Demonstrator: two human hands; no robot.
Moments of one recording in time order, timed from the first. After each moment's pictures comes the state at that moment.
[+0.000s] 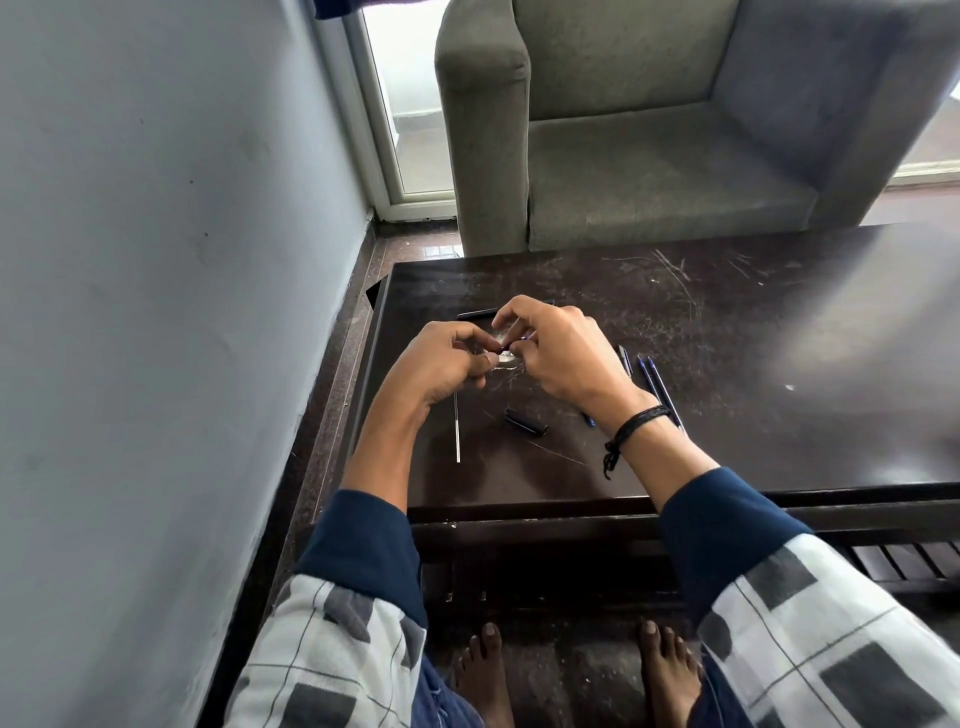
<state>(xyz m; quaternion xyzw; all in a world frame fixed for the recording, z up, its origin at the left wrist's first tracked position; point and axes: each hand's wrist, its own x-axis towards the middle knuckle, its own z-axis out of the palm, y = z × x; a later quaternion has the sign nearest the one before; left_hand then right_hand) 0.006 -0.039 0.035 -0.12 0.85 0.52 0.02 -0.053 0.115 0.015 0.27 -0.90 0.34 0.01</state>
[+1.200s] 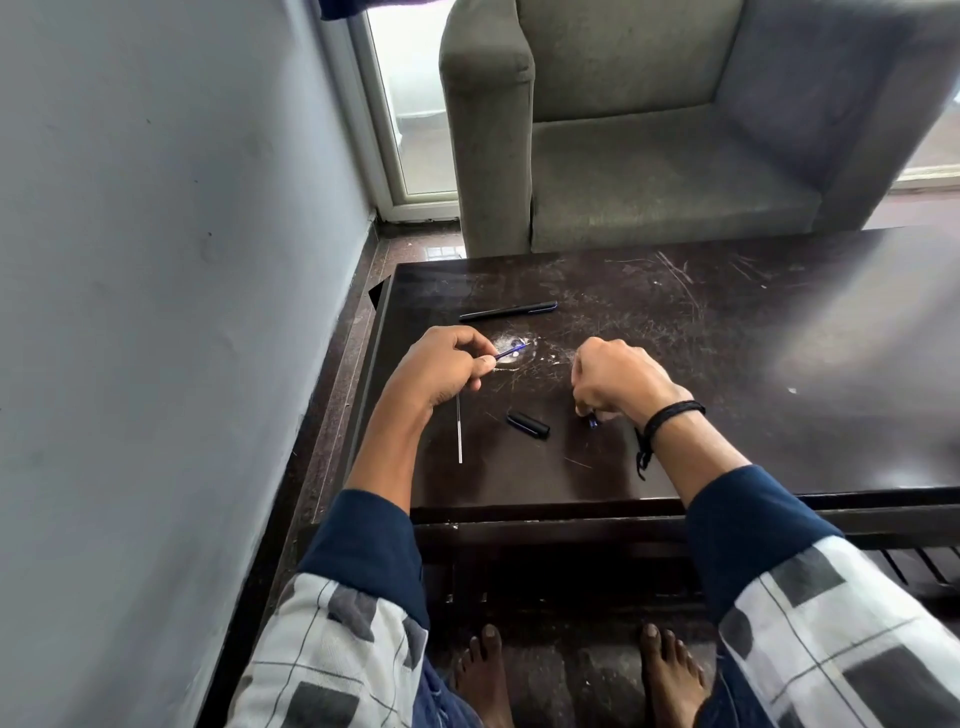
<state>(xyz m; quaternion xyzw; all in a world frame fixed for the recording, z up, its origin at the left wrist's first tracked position) -0.003 -0.044 0.022 -0.17 0.87 0.47 0.02 -0.068 0.148 0.006 0.12 -0.97 0.14 -0.16</state>
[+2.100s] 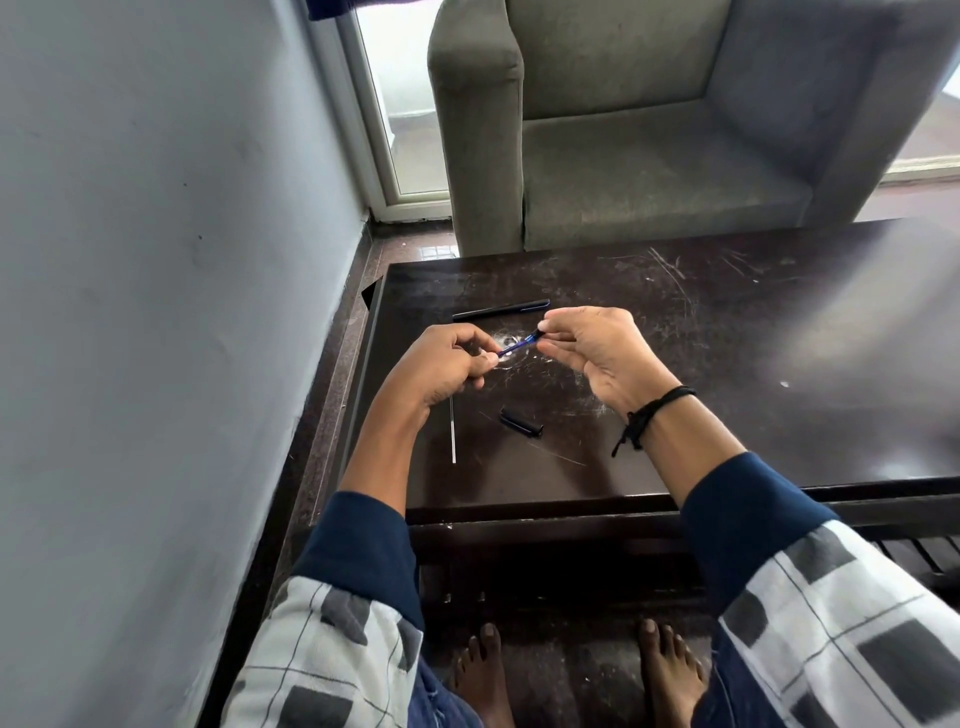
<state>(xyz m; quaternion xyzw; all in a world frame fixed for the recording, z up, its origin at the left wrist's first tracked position) -0.001 -0.036 0.029 -0.14 0.85 0.50 0.03 -0.070 0.132 0.015 -0.10 -0.61 0.77 -0.16</state>
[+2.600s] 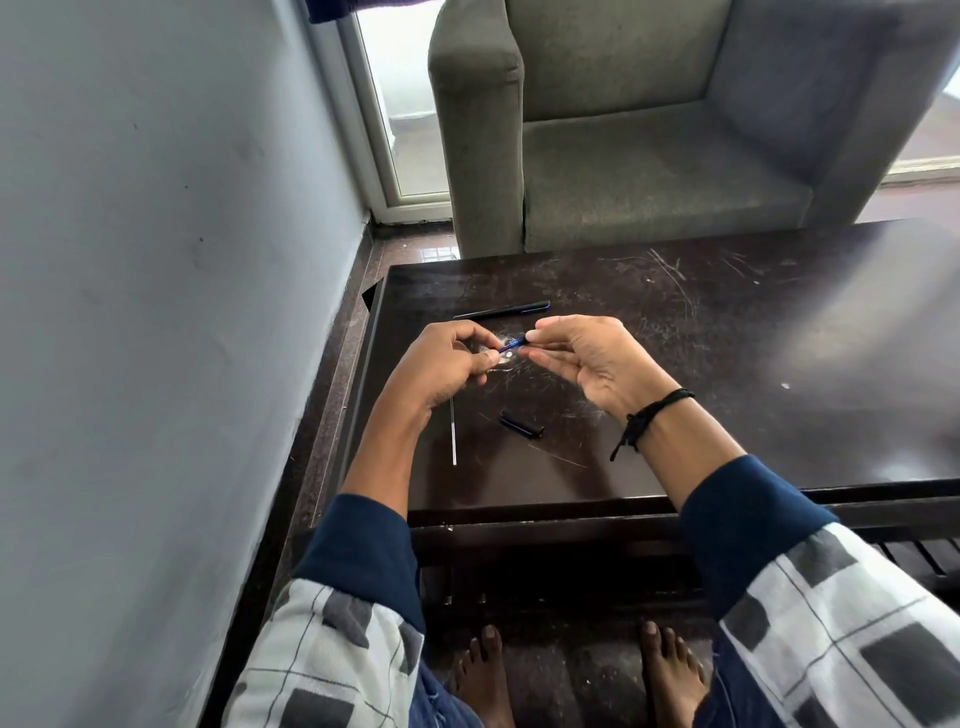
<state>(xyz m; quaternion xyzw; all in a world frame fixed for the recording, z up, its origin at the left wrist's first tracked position) -0.001 -0.036 0.026 -0.11 0.87 0.49 0.00 -0.061 0.132 0.021 -0.10 -0.56 0.79 -0.23</state>
